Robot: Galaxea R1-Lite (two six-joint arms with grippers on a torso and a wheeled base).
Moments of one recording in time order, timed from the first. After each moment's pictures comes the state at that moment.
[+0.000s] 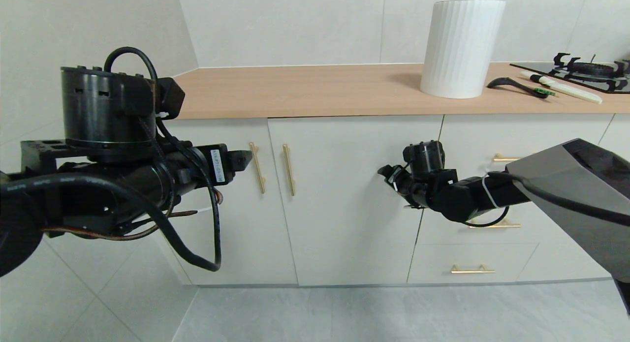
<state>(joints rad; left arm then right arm) -0.49 1.54 -1.01 -0.18 0.45 -0.26 0.42 2.33 -1.54 -0.37 -0.24 0.90</state>
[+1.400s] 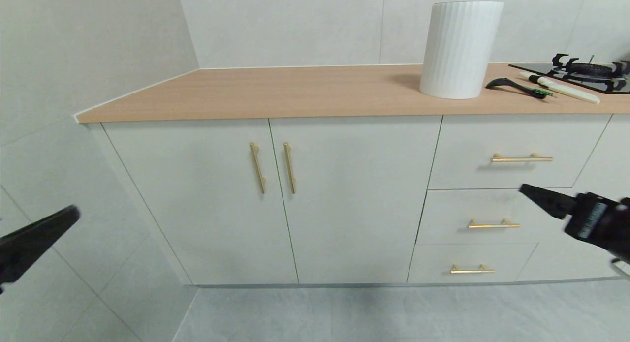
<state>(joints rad) -0.48 0.76 -0.62 -0.04 0.44 -0.15 0.41 1.15 -0.49 -0.48 -0.39 0.38</state>
